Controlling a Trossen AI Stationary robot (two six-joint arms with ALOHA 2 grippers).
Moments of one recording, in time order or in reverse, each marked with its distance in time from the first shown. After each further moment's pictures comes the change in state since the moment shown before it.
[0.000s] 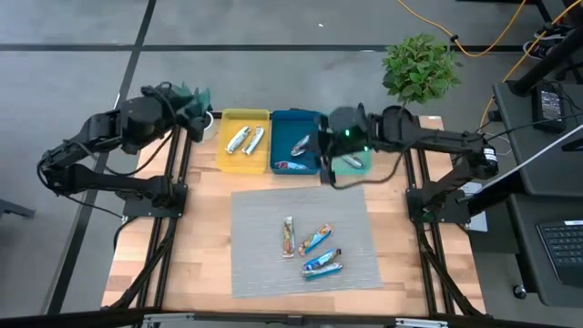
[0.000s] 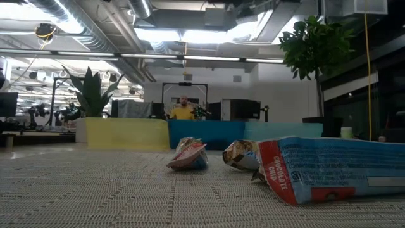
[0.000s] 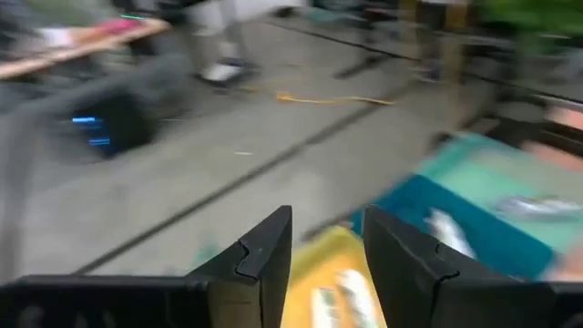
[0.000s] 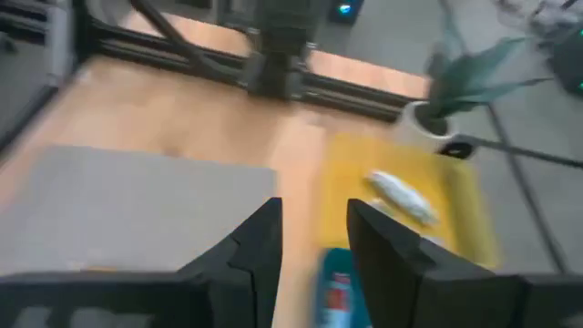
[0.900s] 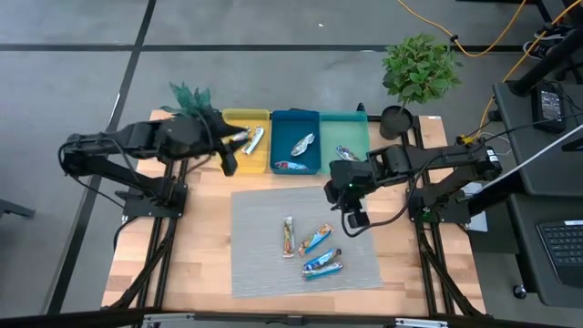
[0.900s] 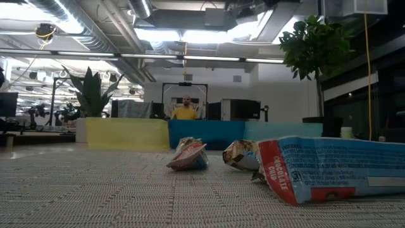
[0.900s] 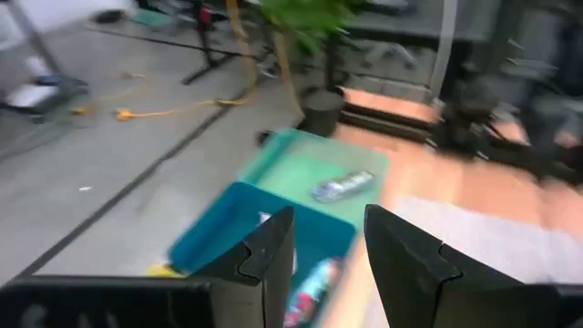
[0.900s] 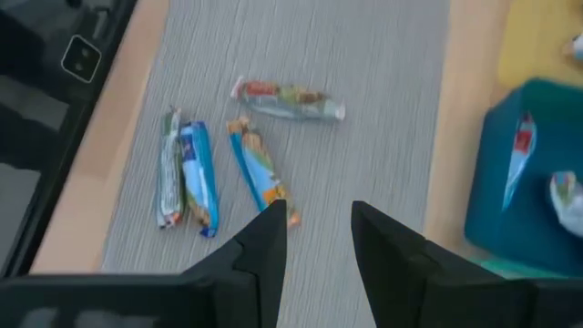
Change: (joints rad) left arm -0.267 0.223 0.000 0.247 0.214 -0.001; right arm 0.276 -0.008 0.000 -0.500 0.017 0.185
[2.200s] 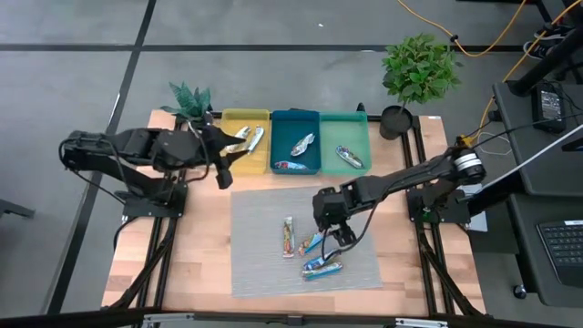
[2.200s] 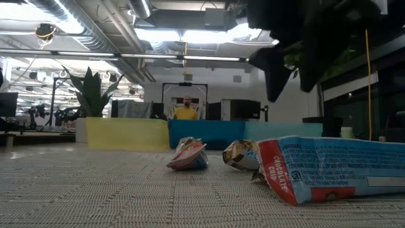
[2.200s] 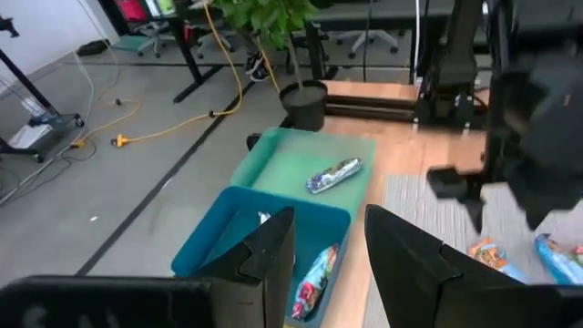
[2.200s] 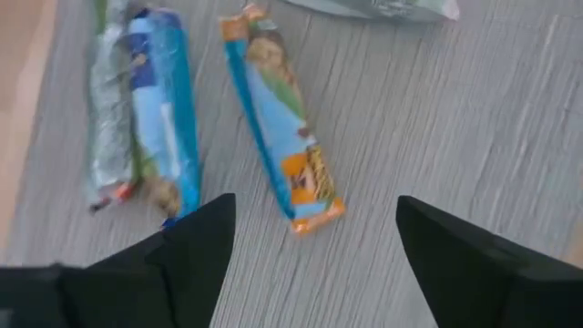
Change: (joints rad) left arm -0.130 -0.008 0.000 -0.039 -0.082 0.079; right arm 0.036 0.157 -0.383 0.354 -0.034 -0.022
